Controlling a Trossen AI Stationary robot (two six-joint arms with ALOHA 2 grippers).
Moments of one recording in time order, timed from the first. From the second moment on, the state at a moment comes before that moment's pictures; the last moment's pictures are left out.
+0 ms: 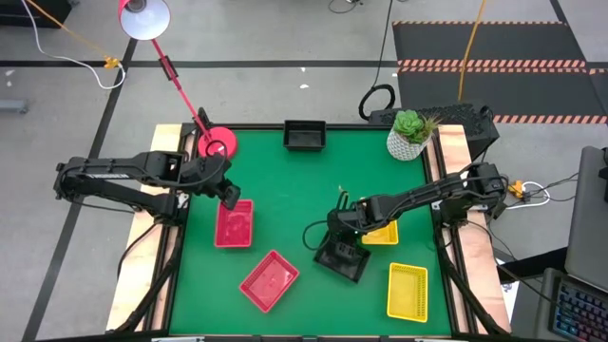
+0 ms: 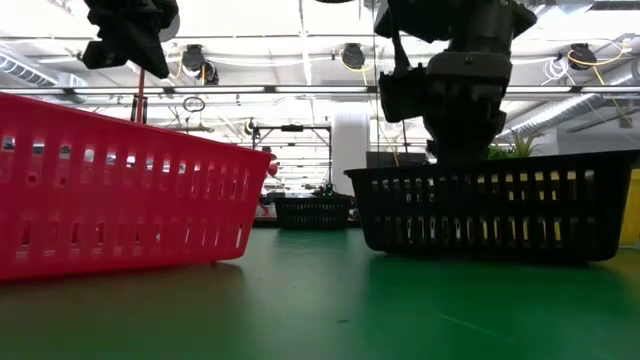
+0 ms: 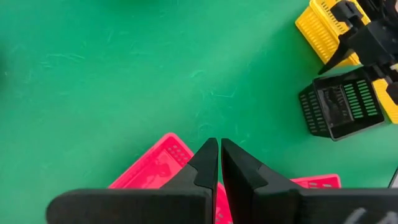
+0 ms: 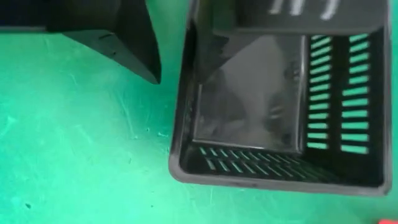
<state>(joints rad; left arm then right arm) 0.01 0.96 1.00 -0.97 -0.16 -0.85 0.16 1.68 1.03 -0.58 -0.08 0.58</state>
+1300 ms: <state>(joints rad) 0.02 0.96 1.00 -0.76 -0.24 -0.83 -0.12 1.51 1.44 -0.72 -0.05 0.65</state>
